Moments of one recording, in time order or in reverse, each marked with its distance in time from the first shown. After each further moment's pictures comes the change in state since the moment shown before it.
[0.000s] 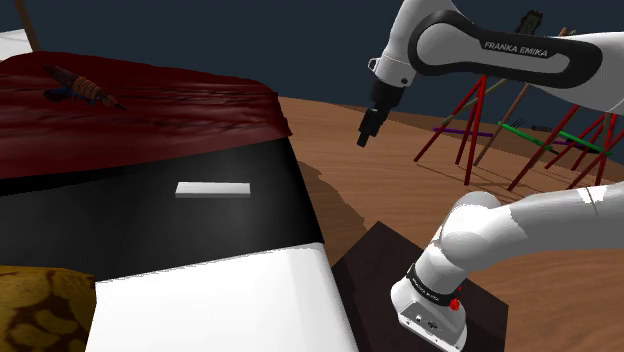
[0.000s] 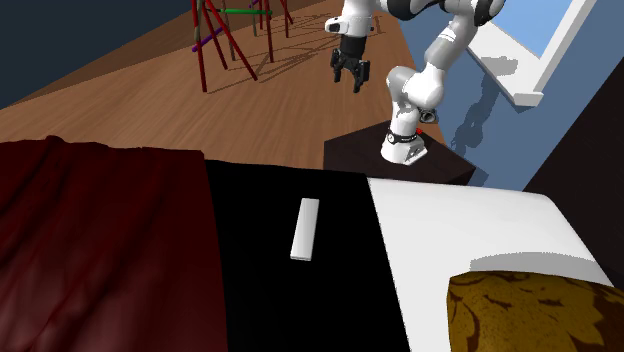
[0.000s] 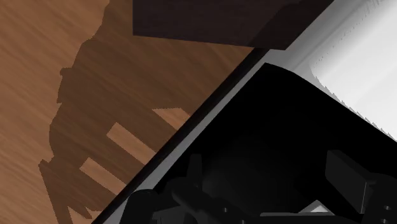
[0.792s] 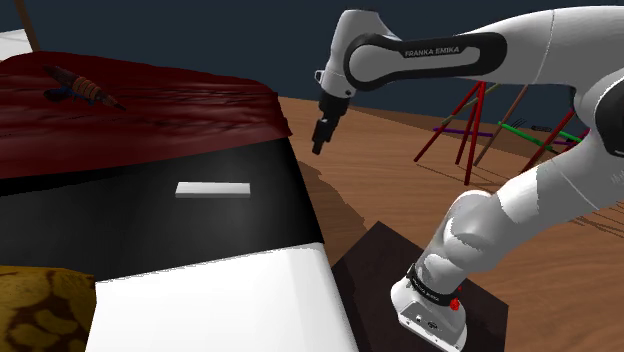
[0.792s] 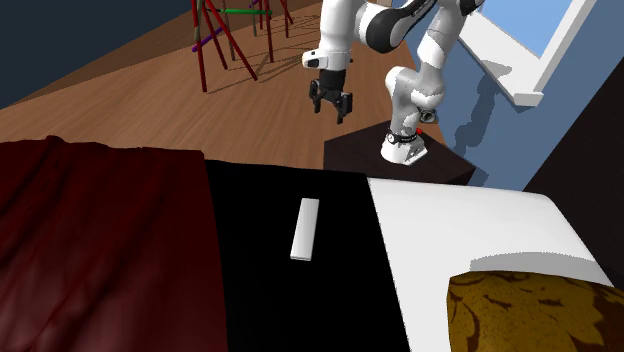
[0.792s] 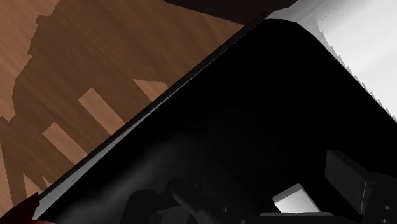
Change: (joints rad) arm 0.074 0.361 0.049 0.114 0.020 0.232 -0.056
